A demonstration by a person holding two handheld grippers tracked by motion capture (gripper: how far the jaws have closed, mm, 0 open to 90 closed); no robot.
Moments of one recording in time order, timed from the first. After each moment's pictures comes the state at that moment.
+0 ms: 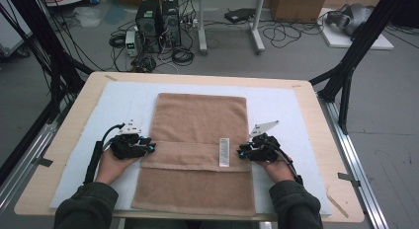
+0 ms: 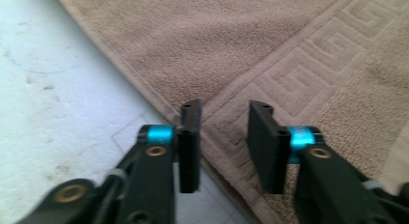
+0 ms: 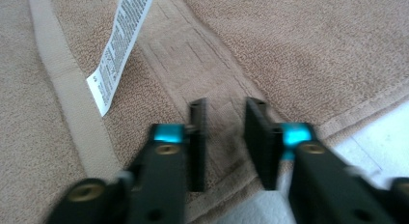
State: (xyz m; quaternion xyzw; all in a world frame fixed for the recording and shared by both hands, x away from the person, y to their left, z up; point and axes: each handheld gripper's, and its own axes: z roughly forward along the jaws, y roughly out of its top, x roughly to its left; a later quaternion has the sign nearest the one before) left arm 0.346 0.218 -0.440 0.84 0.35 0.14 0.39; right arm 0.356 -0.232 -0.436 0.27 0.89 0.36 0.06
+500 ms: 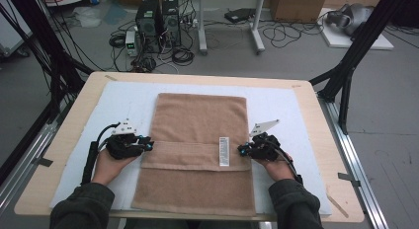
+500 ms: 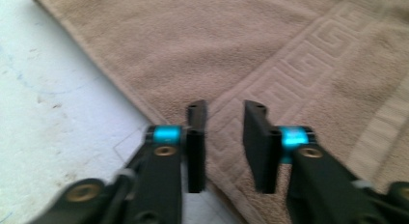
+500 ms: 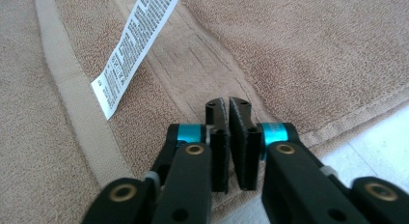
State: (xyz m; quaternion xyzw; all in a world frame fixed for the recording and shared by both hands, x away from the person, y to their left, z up) left arm 0.337 0.223 -0.427 0.83 0.33 0.13 0.43; right arm 0.356 -0.232 -0.433 0.27 0.89 0.37 0.06
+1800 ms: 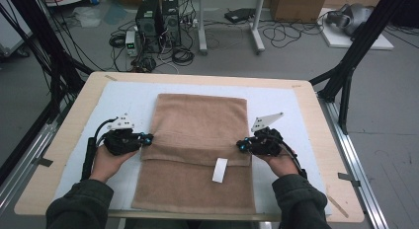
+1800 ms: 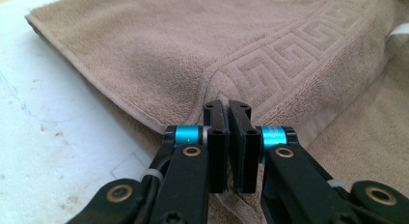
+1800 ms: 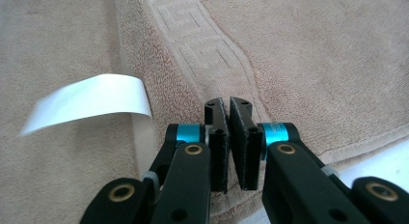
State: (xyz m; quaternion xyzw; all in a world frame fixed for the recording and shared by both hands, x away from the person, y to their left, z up) left arm 0.337 0.220 -0.406 0.83 0.33 0.13 0.44; right arm 0.353 -0.229 -0.398 0.23 0.89 0.39 0.05
